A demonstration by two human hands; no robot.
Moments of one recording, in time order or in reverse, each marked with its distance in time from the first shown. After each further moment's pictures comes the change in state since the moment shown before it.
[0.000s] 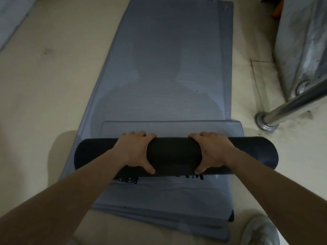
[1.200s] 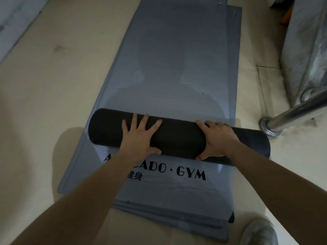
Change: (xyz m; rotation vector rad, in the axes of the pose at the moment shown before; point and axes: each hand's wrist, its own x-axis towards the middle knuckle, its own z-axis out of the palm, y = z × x) left_hand 0.006 0.001 0.019 -0.085 0.351 -0.183; right_hand 0.018 0.005 -0.014 -0.136 0.102 0.090
